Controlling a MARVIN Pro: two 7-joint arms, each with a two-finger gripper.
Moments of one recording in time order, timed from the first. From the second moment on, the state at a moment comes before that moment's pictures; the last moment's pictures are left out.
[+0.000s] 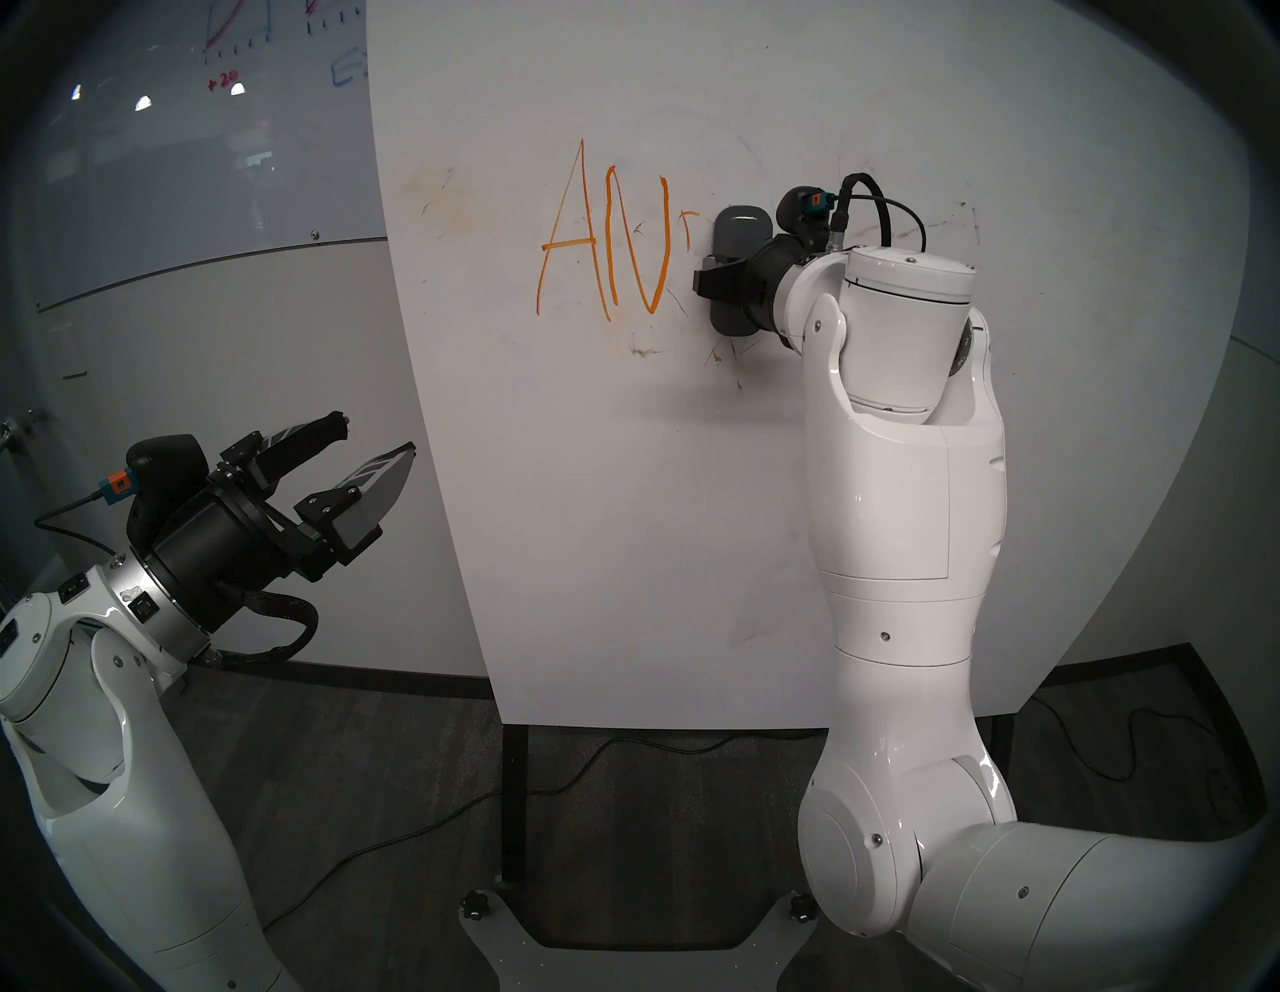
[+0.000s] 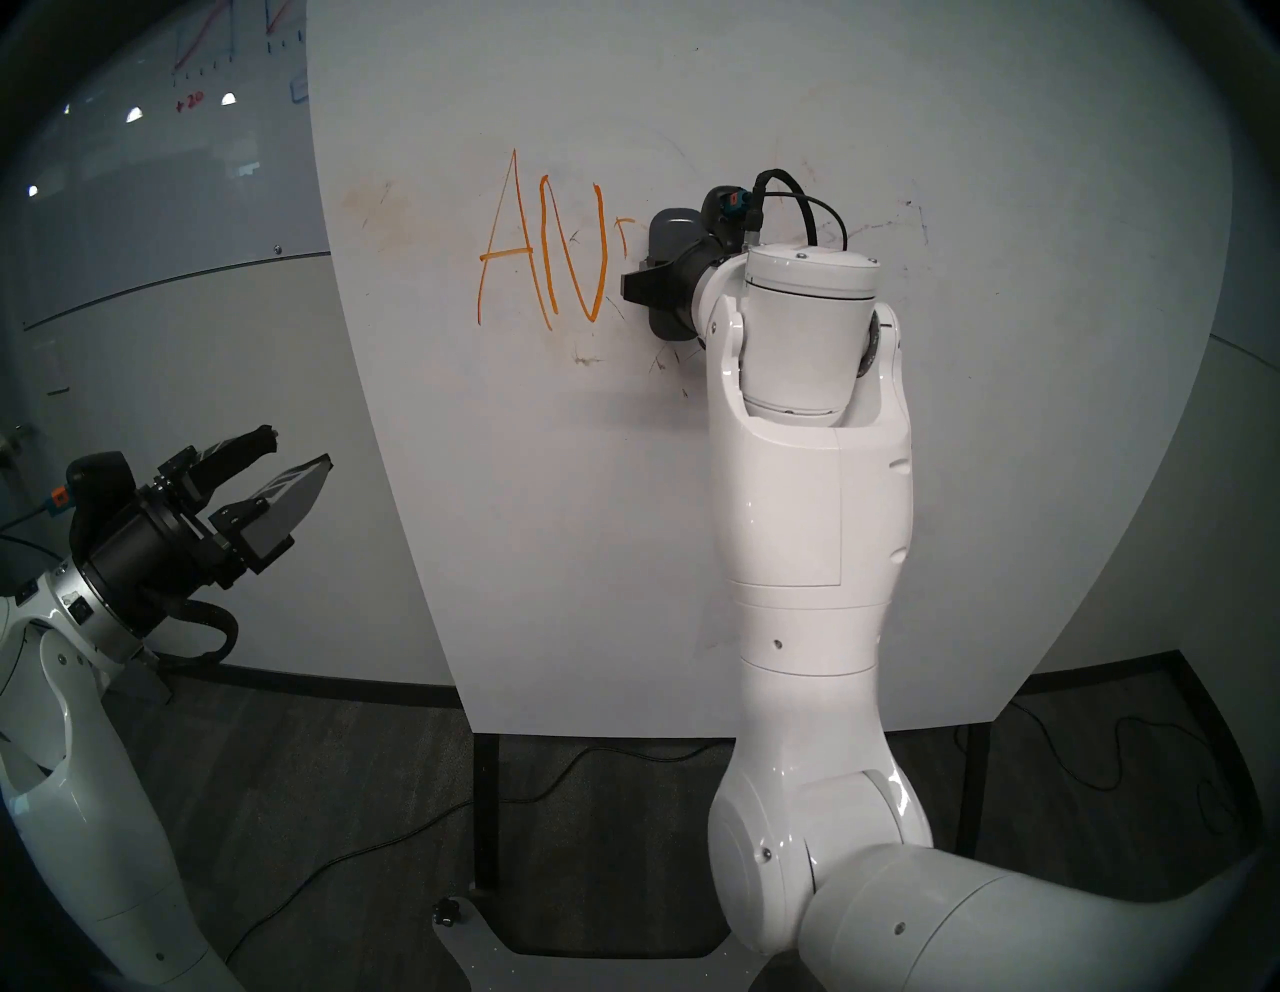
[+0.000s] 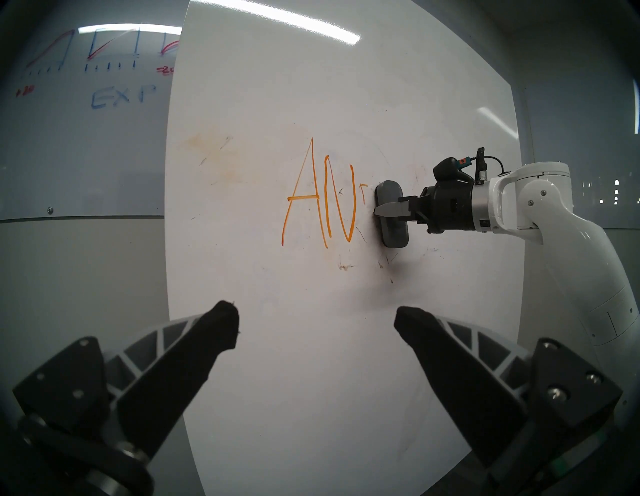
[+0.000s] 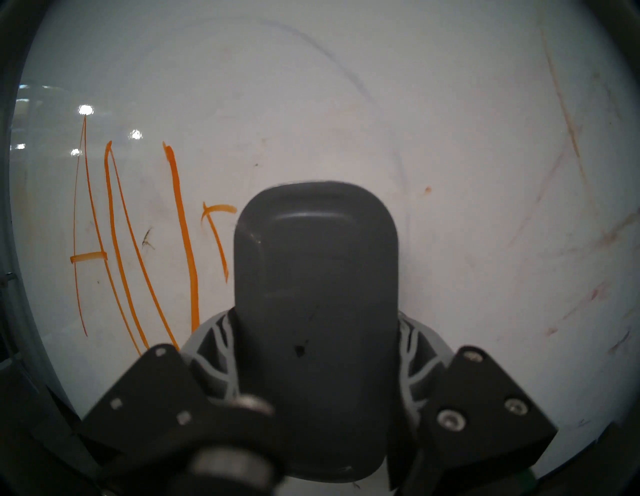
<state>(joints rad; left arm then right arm) 1.65 -1.65 -2.28 -2.43 -0.19 0.66 -1.12 -0.90 -1.75 1.48 -1.85 -0.14 0.96 0.18</state>
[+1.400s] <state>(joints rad) 1.65 -1.65 -2.28 -2.43 -0.19 0.66 -1.12 -1.07 -1.75 1.50 -1.88 -0.22 0.96 0.15</state>
